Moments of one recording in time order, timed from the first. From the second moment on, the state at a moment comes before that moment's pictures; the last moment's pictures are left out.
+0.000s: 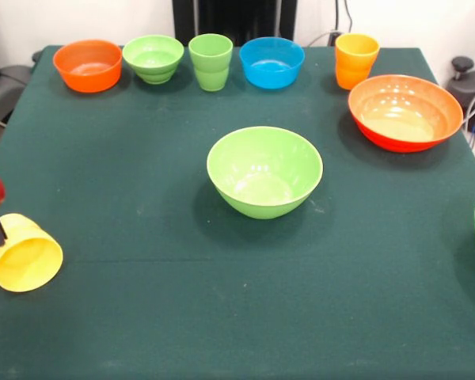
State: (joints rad) arm -0.49 0.32 -1.12 0.26 1.12 1.16 3.23
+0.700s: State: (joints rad) arm -0.49 0.35 -1.21 0.24 1.22 1.17 3.33
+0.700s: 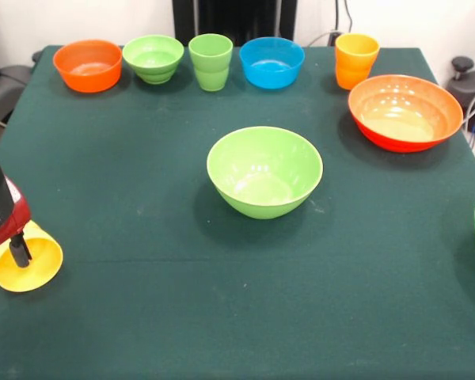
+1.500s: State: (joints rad) arm -0.42 0.28 -1.17 0.38 1.19 1.17 3.33
